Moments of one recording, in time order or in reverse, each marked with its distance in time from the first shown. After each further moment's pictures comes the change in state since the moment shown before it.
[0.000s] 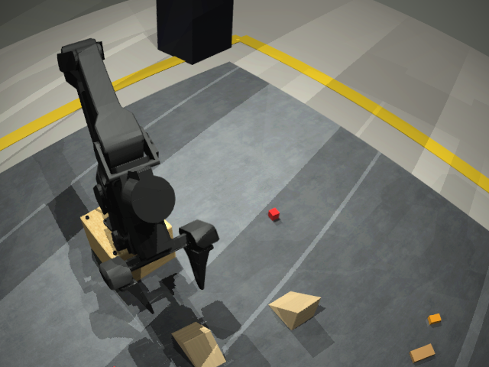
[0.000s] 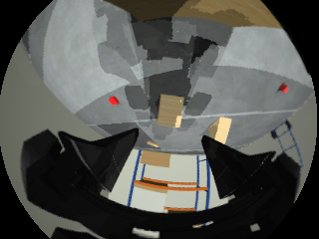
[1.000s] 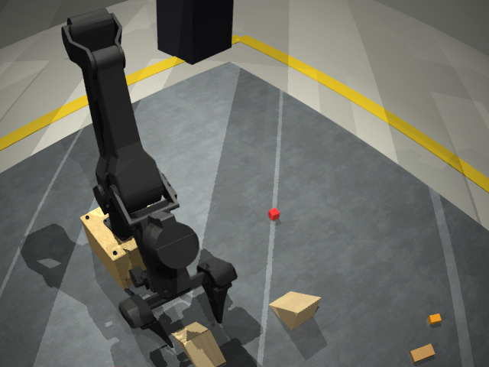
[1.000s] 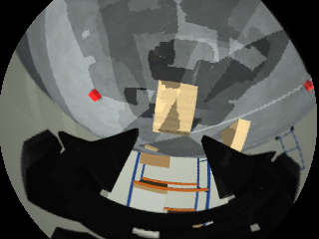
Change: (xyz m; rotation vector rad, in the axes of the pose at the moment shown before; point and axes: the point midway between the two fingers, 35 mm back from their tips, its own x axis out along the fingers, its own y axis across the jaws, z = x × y) arm 0.064 -0.001 -0.016 -0.006 0.015 0.005
